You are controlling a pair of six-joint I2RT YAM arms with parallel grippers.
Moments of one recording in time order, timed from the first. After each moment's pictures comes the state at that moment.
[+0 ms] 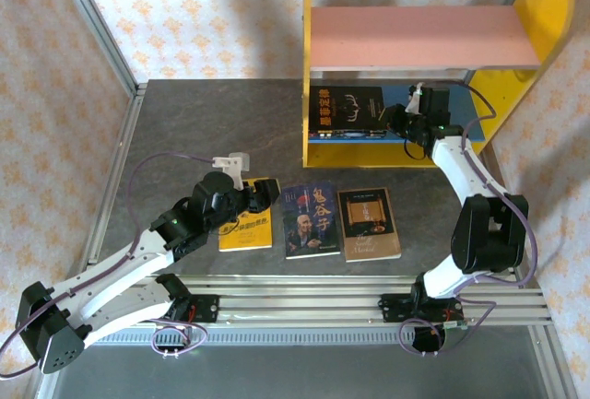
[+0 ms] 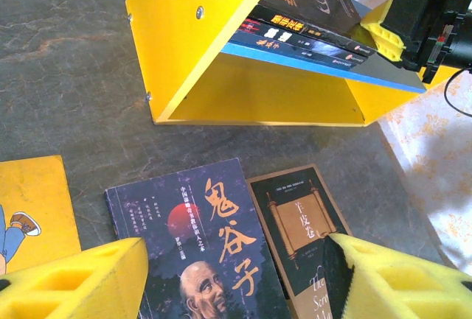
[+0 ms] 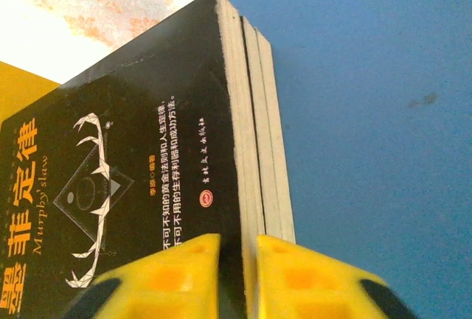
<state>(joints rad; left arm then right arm) -0.70 0.91 0.66 -0.18 -0.07 -0.70 0.03 1.57 1.22 -0.32 -0.36 0.49</state>
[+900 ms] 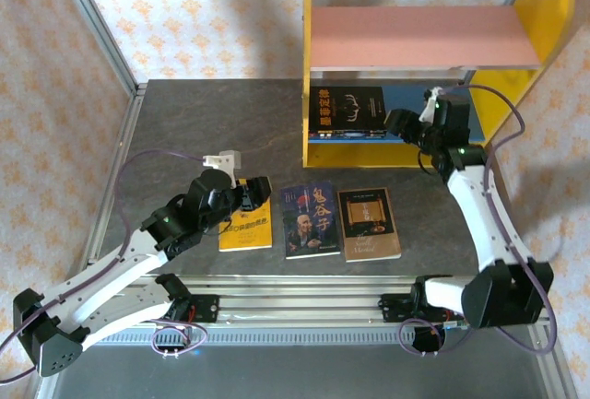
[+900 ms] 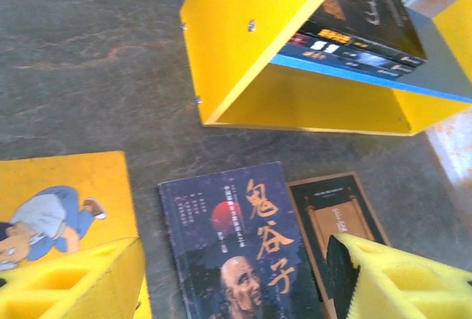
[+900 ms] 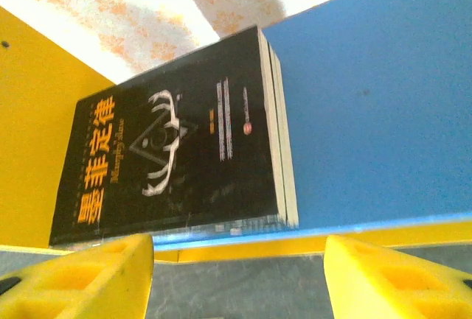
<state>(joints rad) -0.70 0.89 0.75 -0.40 -0.20 -0.70 0.04 1.20 1.11 -0.48 -0.24 0.43</state>
